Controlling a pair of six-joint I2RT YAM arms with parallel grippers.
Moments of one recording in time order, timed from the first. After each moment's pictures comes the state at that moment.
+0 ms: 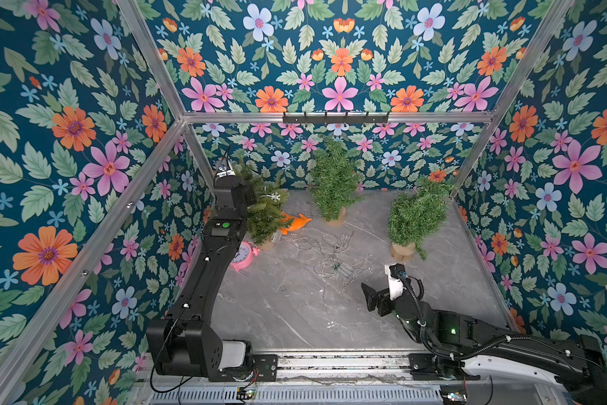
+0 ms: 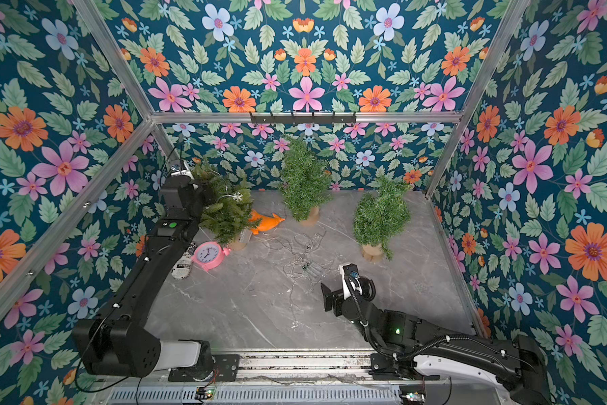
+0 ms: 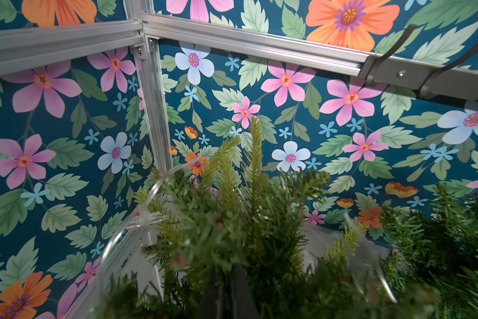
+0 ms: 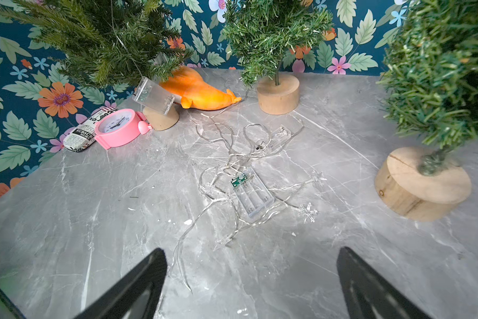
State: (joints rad) left arm -0.12 1.35 1.29 -0.17 -0.31 -0.21; right arm 1.21 0.75 0.48 -0.21 0.68 0.50
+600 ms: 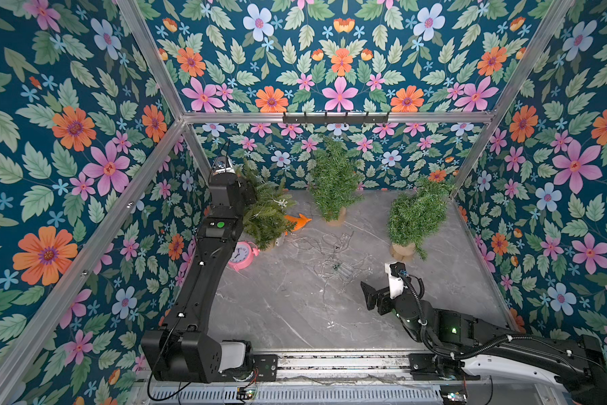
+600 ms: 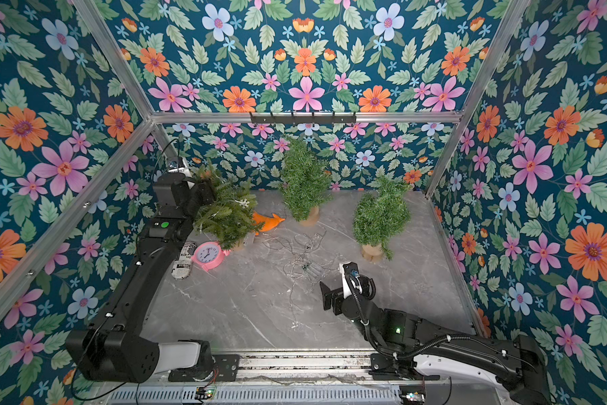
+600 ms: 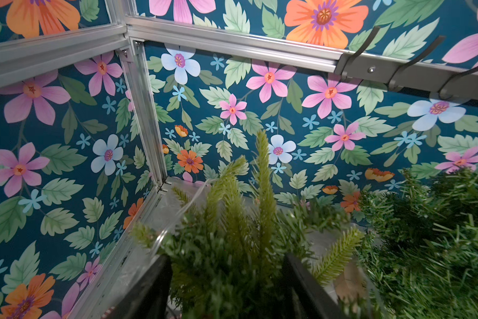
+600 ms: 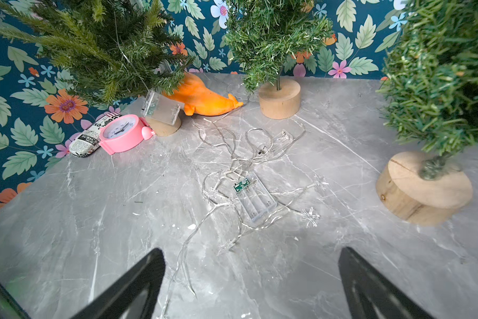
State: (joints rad) left arm -0.12 1.32 1.36 -0.30 -0.25 -0.19; right arm 1.21 0.76 0.50 -0.21 0.68 0.50
